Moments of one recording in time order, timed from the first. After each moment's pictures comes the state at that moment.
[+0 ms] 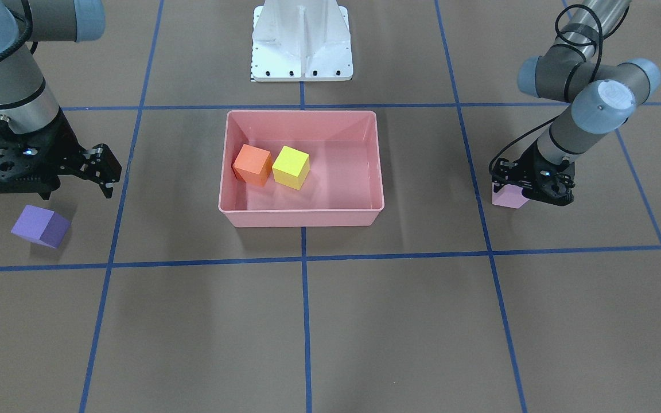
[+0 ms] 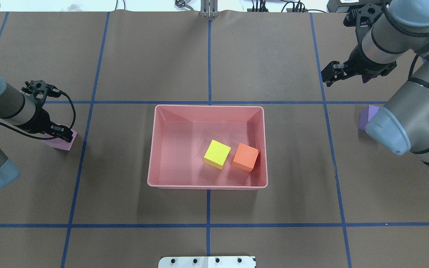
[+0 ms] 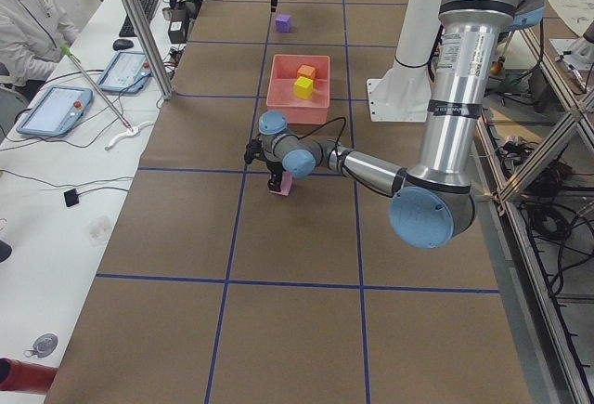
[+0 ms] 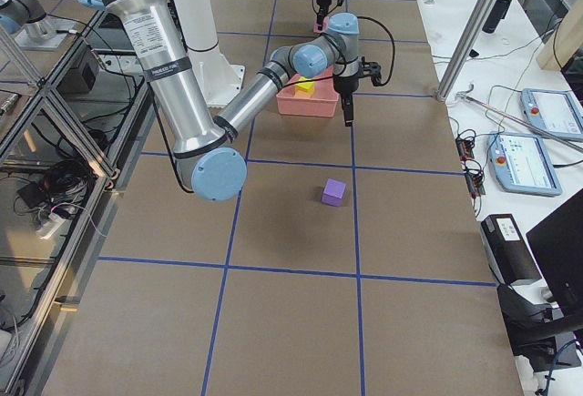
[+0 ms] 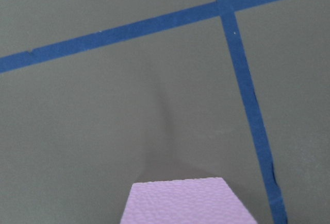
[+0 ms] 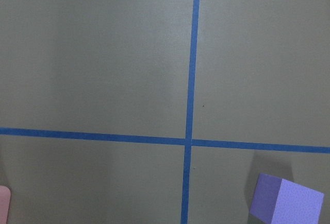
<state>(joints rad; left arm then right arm) -0.85 -1.72 -1.66 -1.98 -2.17 -0.67 0.94 -1.17 1.94 -1.77 1.98 0.76</state>
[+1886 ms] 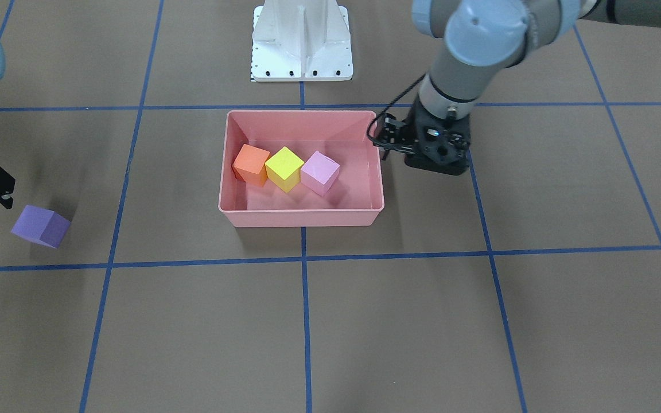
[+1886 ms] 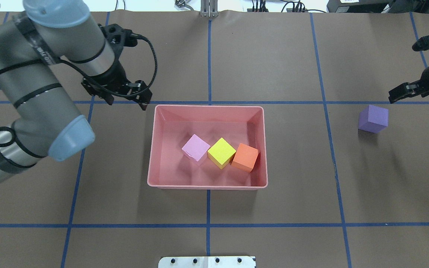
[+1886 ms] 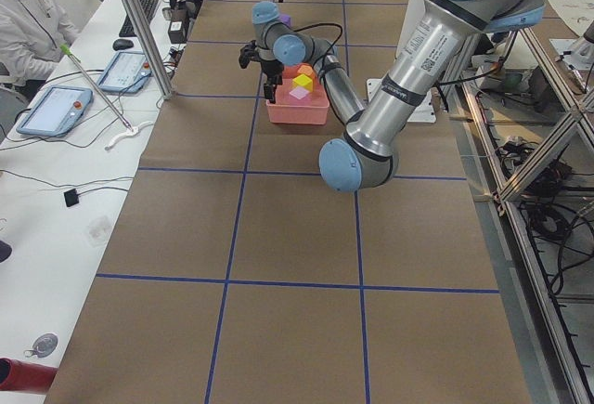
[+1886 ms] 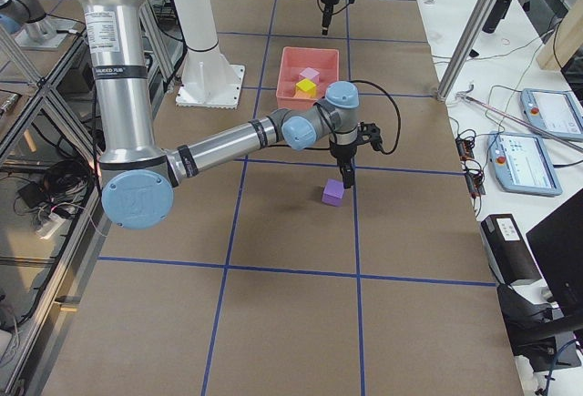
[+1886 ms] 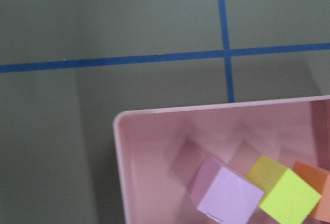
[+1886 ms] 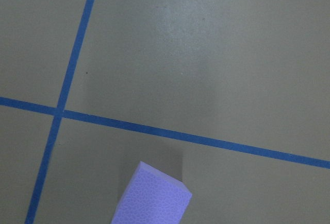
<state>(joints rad) -0.86 -2.13 -1.83 -1.38 -2.20 -0.64 1.11 -1.50 1.81 -1.39 2.10 0.54</state>
